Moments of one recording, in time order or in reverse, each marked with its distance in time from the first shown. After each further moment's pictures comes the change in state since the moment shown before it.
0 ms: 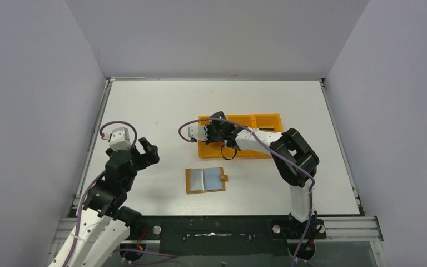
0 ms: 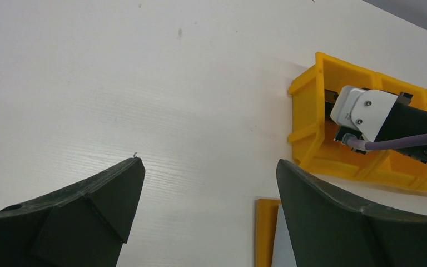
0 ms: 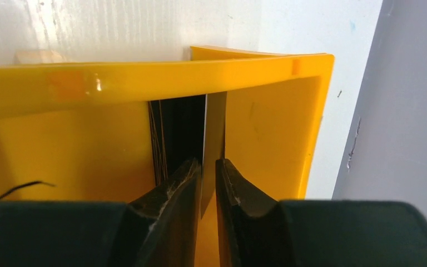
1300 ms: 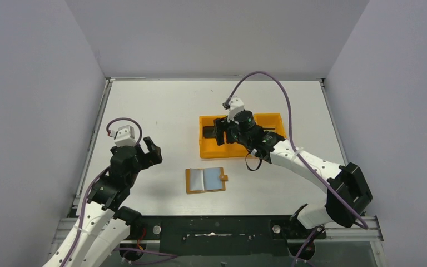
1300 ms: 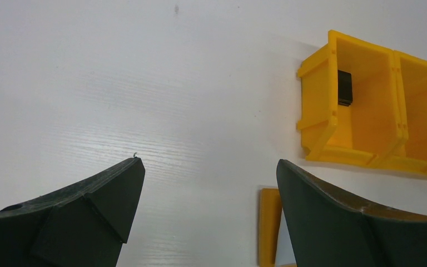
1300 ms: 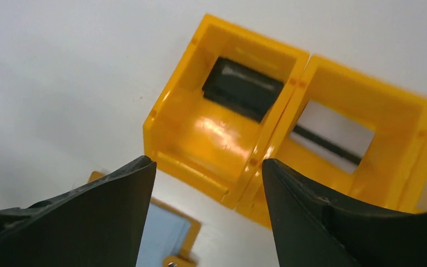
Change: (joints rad) left arm 0.008 0.070 0.000 0.001 0.038 0.001; right arm -0.001 -0.549 -0.219 -0.039 0.059 1.152
